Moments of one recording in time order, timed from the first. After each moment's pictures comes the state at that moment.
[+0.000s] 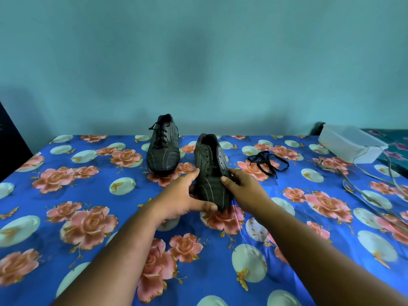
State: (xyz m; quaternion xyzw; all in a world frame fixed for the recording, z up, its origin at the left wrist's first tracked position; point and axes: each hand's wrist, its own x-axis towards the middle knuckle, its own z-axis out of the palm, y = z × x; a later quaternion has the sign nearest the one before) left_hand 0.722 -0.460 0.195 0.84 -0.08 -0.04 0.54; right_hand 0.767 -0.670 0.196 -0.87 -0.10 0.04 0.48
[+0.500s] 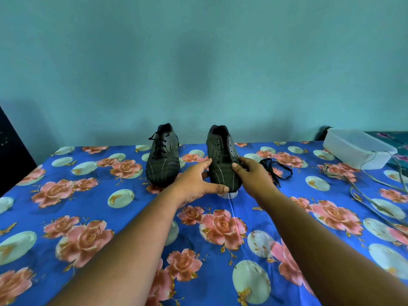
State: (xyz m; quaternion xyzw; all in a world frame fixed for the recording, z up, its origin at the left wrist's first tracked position) left_hand 0.786 -0.483 0.214 0.82 -0.05 -0.04 0.57; right_hand 0.821 -0.675 0.217 -0.82 -0.08 -0.03 0.56
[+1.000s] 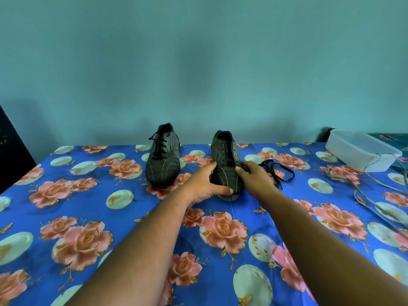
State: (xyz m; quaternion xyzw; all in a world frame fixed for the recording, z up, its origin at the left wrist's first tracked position) left_hand 0.811 -0.498 0.199 0.83 -0.06 -0.04 0.55; right_hand 0.839 -0.680 0.207 -0.84 -0.05 0.00 0.55
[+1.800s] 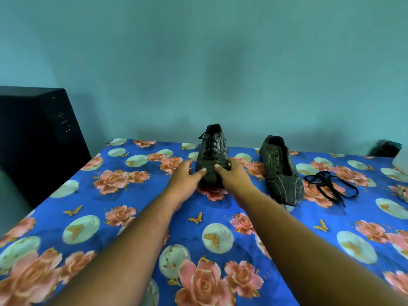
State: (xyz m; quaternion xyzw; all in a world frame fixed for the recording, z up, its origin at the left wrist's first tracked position) left_hand 0.767 -0.350 0.195 0.79 0.15 0.12 0.59; right_hand 0.820 -0.494 0.210 -0.81 -0.09 0.05 0.57
